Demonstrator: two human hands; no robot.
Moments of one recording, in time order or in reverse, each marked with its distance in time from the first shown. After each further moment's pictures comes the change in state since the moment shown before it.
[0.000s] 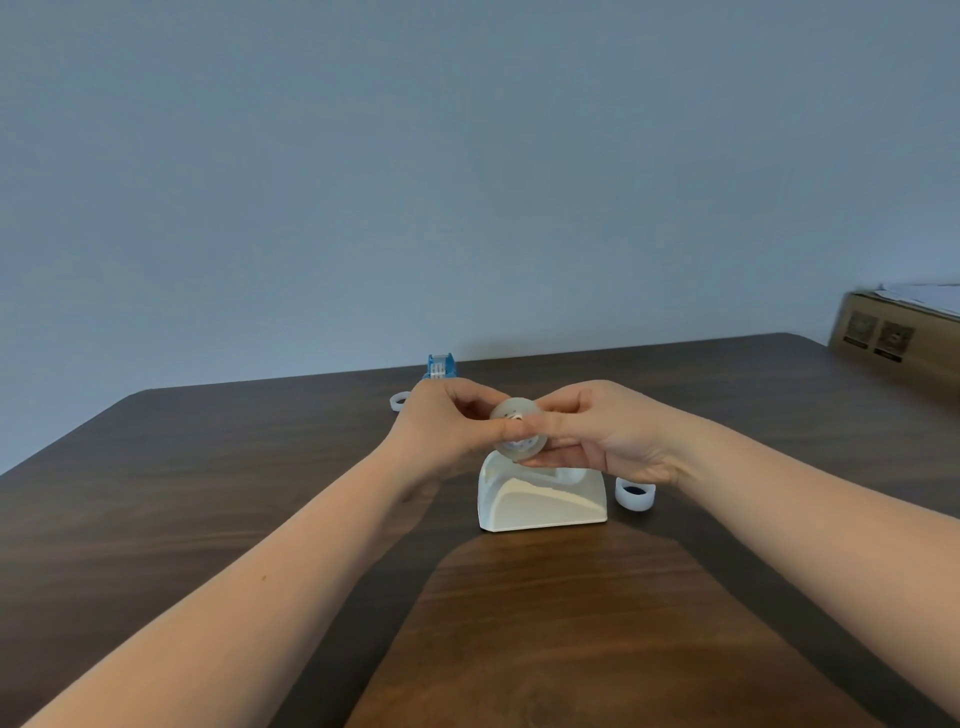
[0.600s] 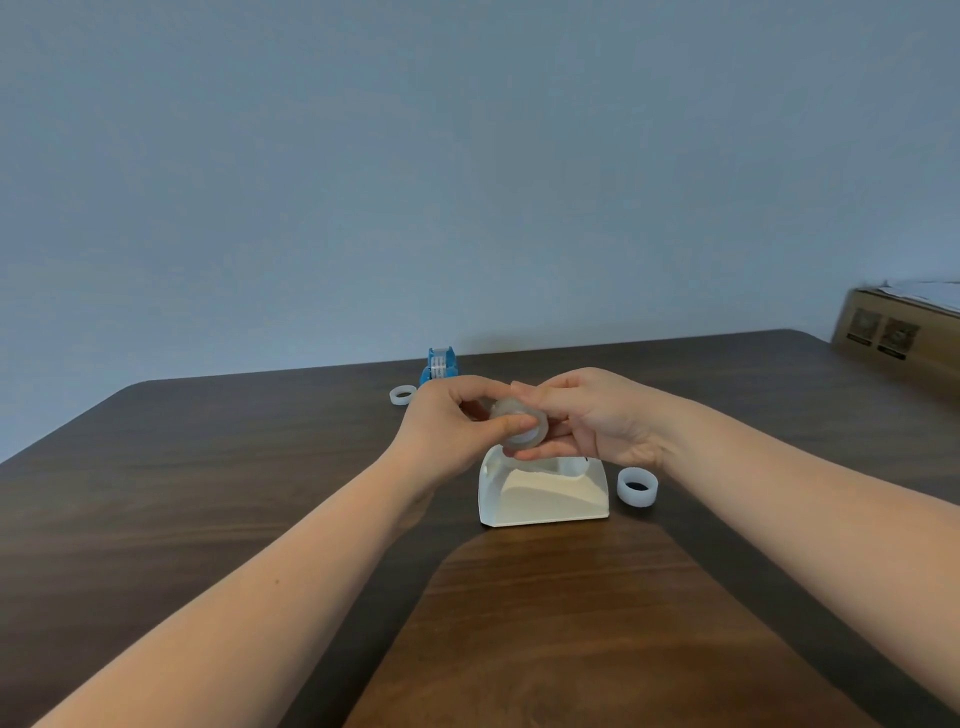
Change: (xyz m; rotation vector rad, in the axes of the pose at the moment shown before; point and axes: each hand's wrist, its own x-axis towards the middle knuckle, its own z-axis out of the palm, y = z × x) left_hand 0.000 -0.009 0.007 0.041 0.060 0.141; right_hand 0.011 -0.008 0.005 0.067 0.009 0.084
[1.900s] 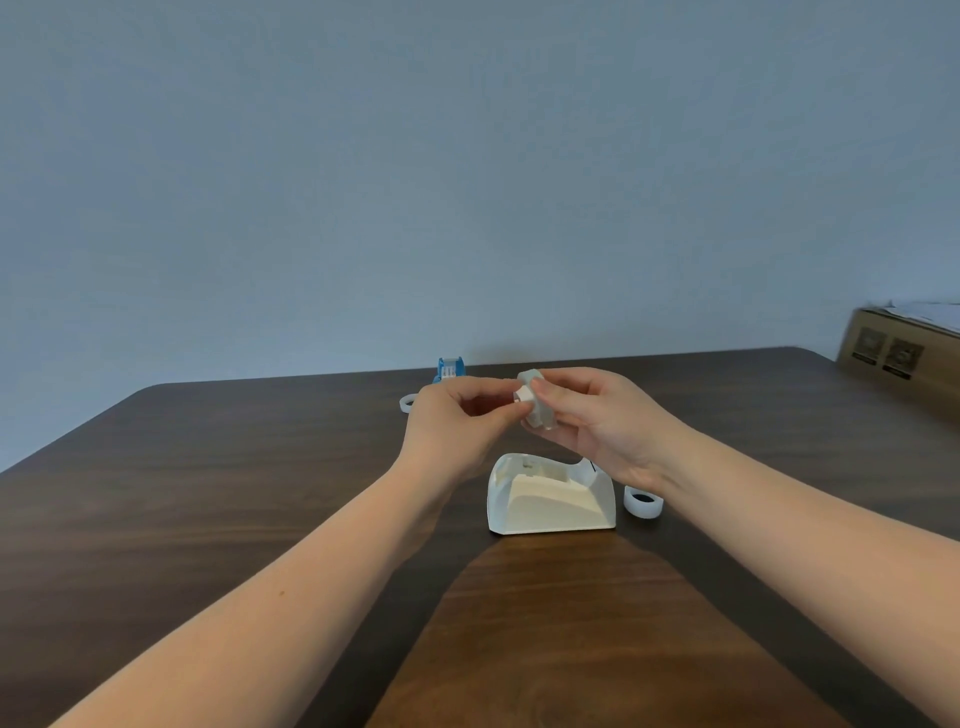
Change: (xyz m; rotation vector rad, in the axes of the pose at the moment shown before) left_hand -0.004 0.008 0.002 -0.152 0.202 -0.097; right_hand -0.002 0.008 0.013 0.087 0.213 -0.289
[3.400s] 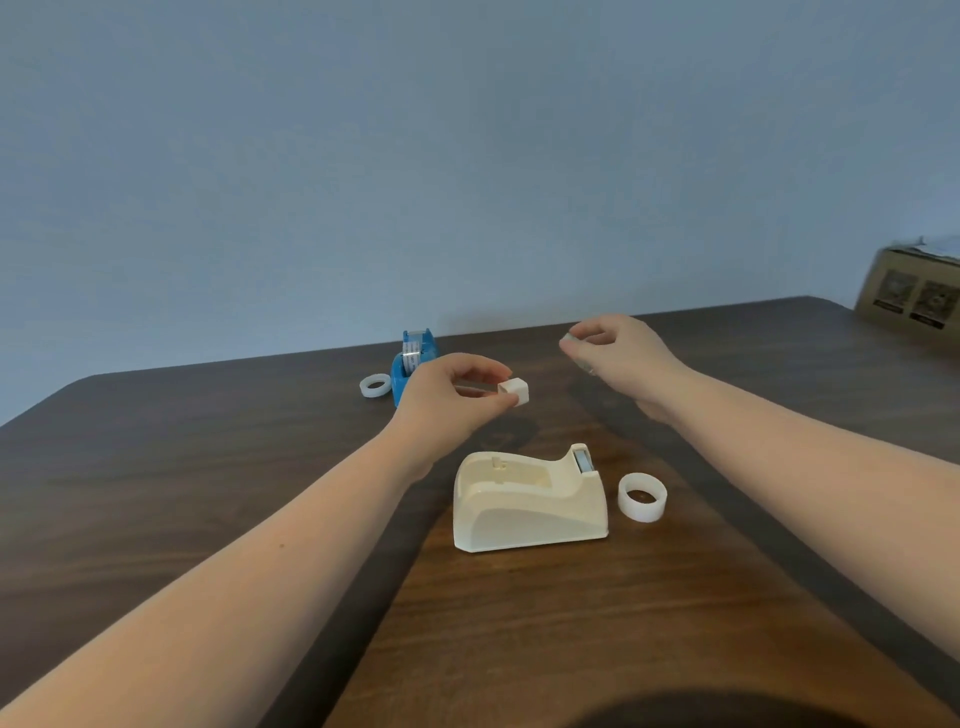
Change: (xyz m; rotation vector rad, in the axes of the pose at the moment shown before) left_hand 0.071 -0.051 0.033 0.248 -0.148 -0.111; right_hand 0.088 0.027 -0.089 -0.702 0.431 -0.007
